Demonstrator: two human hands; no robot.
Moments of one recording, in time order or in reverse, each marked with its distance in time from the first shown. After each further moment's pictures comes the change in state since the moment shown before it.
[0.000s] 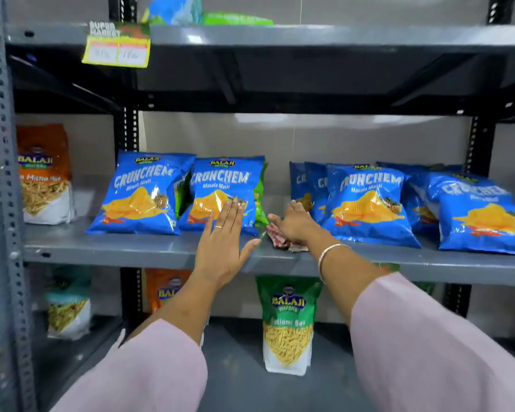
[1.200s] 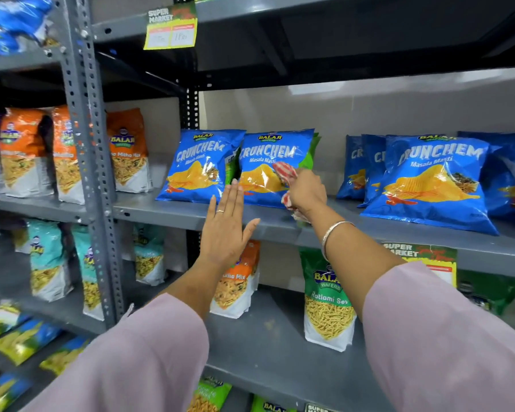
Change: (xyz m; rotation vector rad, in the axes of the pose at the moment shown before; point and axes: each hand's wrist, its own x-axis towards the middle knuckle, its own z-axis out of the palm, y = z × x) left_hand -0.046 -0.028 -0.030 0.214 -0.063 -0.215; right_hand -0.024 -0.058 -0.001 0.498 0.227 -0.037
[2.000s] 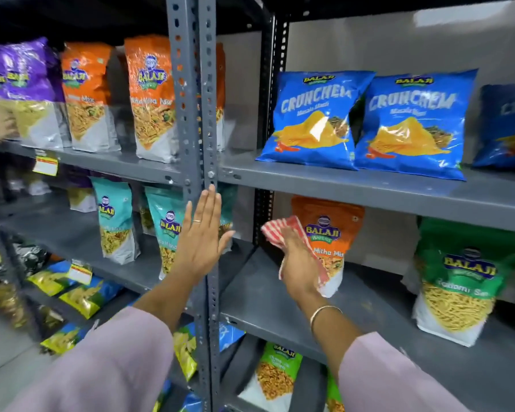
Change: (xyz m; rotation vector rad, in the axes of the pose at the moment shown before) left_hand -0.093 -0.305 0.084 0.179 0.049 -0.028; right_hand -0.119 -0.021 0.333 0.056 -0.190 -0.289
